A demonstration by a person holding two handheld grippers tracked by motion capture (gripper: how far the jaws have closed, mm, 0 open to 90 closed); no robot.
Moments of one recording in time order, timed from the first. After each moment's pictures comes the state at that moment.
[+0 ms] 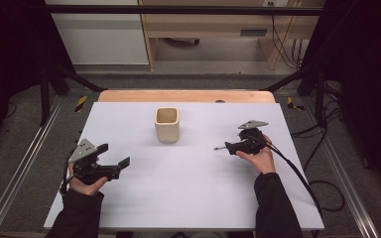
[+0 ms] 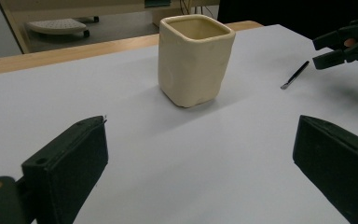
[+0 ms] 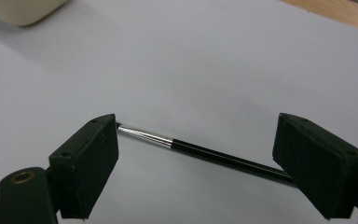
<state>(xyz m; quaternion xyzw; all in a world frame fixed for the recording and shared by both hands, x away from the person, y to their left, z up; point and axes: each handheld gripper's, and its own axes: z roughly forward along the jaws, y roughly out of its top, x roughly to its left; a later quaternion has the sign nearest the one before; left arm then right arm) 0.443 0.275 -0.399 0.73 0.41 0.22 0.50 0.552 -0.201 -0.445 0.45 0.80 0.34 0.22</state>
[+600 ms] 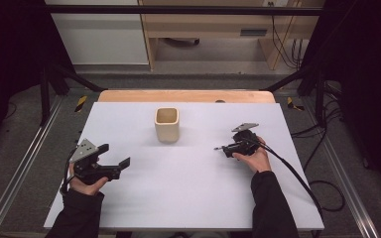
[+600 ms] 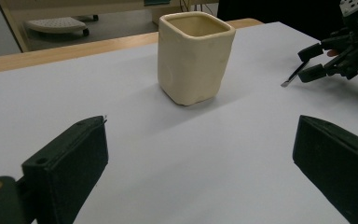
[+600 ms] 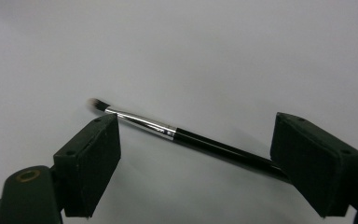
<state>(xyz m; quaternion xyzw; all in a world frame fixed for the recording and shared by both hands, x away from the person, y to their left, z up) 0.444 0.275 -0.401 0.73 0.41 0.22 0.50 0.567 -0.192 -0.472 0.43 0.82 0.31 0.21</state>
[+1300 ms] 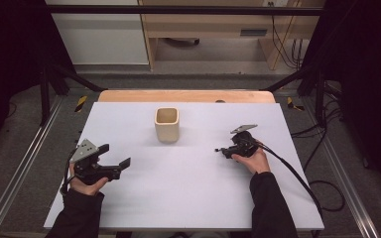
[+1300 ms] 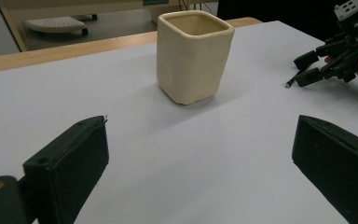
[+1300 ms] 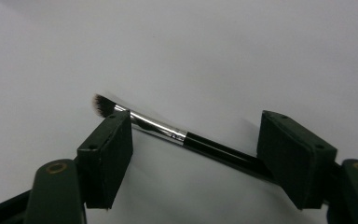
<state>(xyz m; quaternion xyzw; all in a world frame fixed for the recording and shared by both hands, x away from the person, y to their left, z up) 0.444 0.274 -0.401 0.73 0.41 0.22 0.50 0.566 -0.190 -0.477 0.44 0.82 0.31 0.17</state>
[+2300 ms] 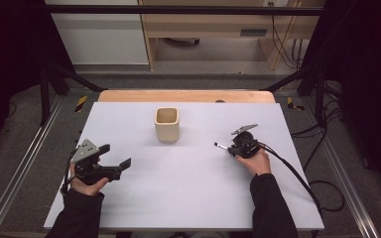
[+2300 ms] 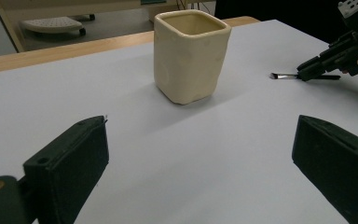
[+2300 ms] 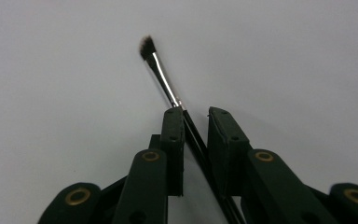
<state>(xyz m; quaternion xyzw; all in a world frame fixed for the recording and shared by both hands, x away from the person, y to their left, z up) 0.444 0.273 -0.401 0.74 0.40 0.21 0.50 0.556 -0.191 -0.466 0.45 0.84 0.28 0.16</state>
